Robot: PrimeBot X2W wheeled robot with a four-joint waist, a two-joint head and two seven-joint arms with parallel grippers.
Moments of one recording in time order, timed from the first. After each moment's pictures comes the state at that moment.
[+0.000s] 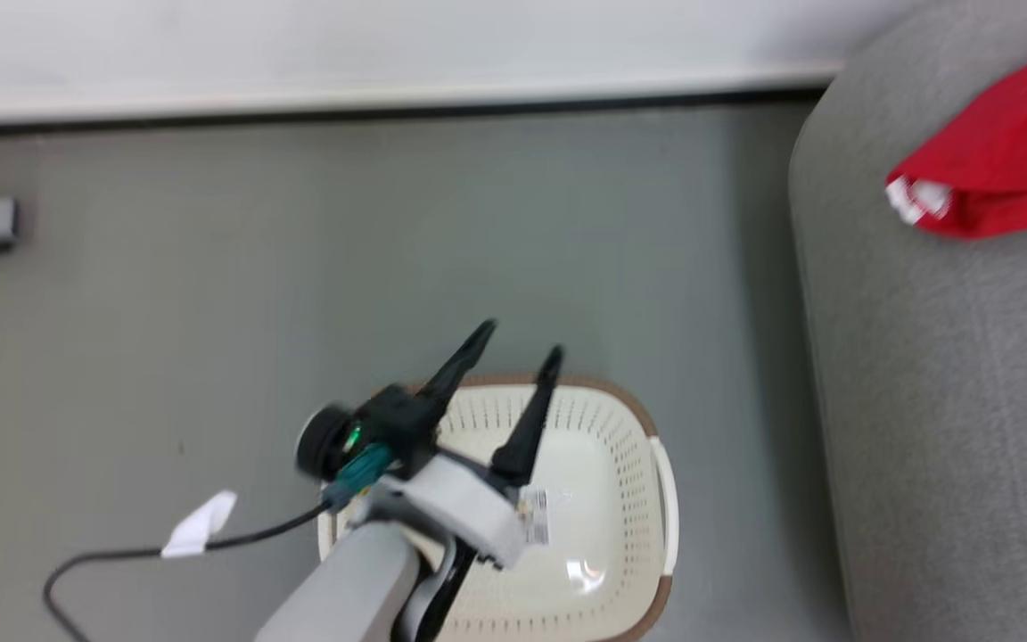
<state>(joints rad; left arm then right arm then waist) -0.53 0.13 -0.64 0.32 -0.37 0.07 -0.24 -0.85 -0.49 -0.39 0.93 -0.11 0.13 -0.21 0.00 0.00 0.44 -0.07</state>
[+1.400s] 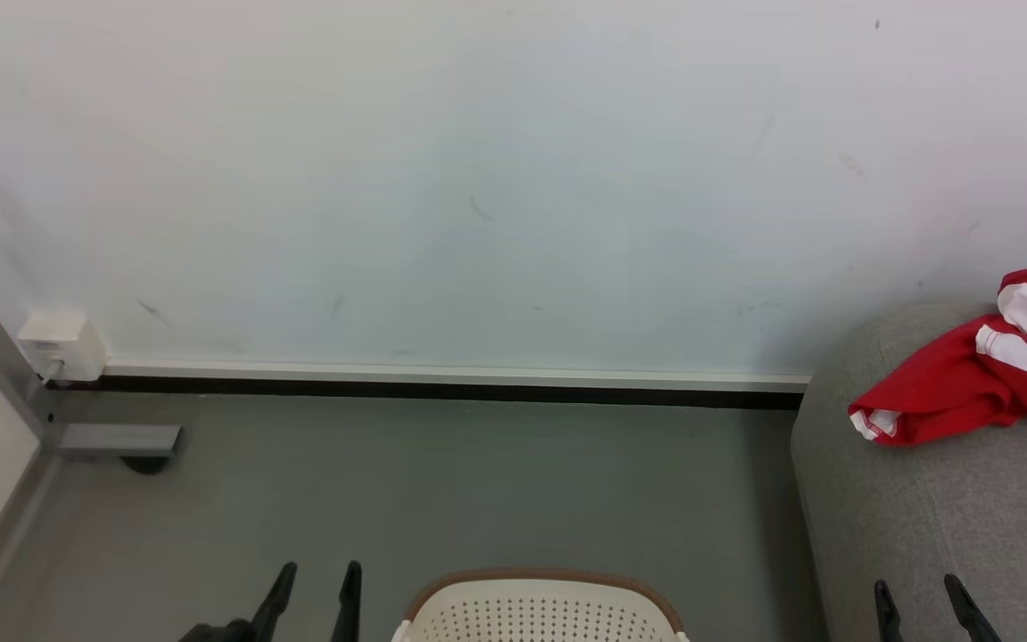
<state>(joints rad) 0.02 0.12 -0.19 0.28 -0.29 0.00 -0.26 0.11 -0.05 -0.04 0.23 0.09 0.13 -0.26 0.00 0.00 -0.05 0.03</state>
